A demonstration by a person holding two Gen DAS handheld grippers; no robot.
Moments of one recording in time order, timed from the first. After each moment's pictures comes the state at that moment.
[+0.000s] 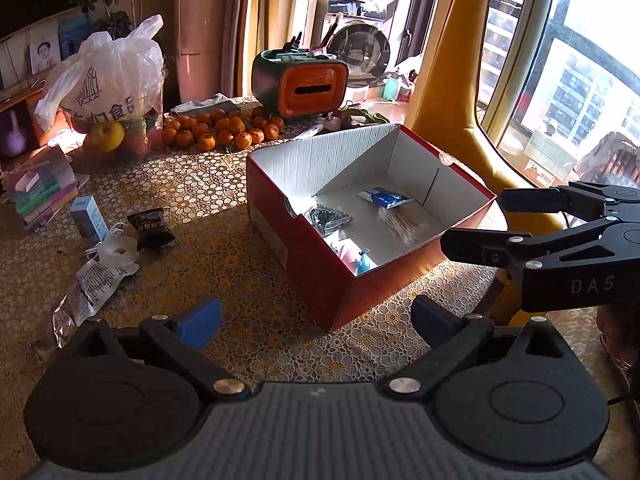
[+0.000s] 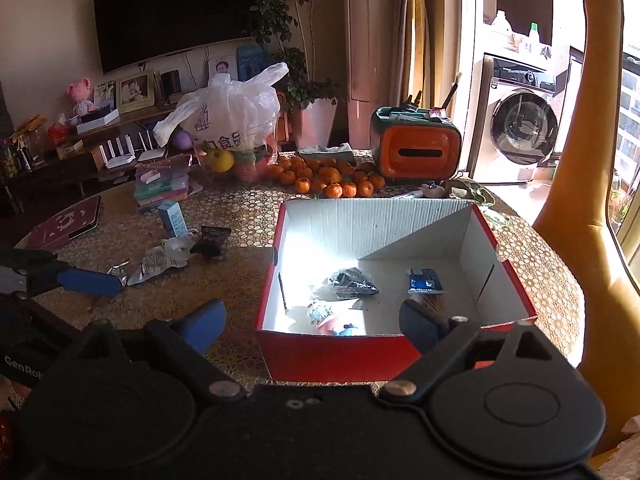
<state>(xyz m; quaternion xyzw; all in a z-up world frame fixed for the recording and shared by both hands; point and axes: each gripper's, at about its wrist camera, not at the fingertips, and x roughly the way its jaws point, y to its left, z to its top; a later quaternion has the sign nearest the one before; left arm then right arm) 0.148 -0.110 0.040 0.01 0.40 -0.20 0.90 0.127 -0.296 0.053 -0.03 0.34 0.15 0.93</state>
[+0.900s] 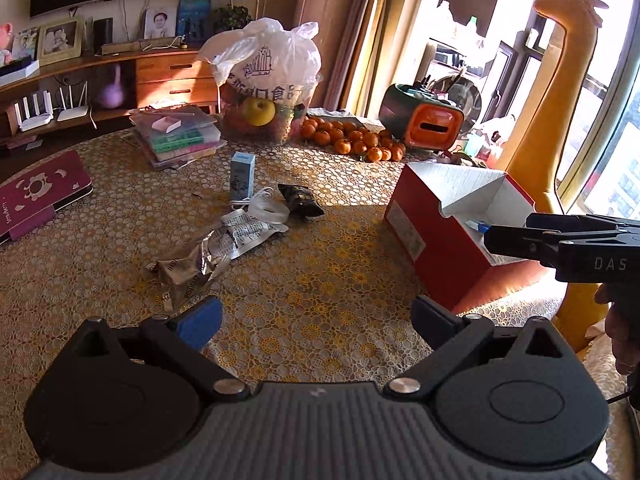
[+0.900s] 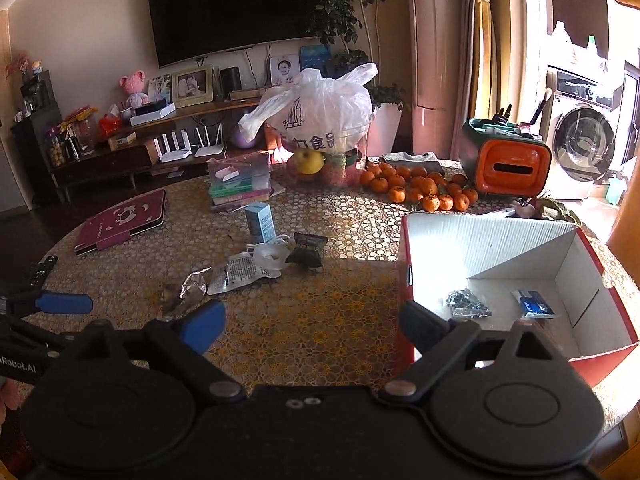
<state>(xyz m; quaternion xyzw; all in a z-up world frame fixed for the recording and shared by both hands) 0.093 0.037 0.028 -0.08 0.37 -0.07 0.92 0.128 -0.197 0.047 -0.03 0.33 0.23 0.92</state>
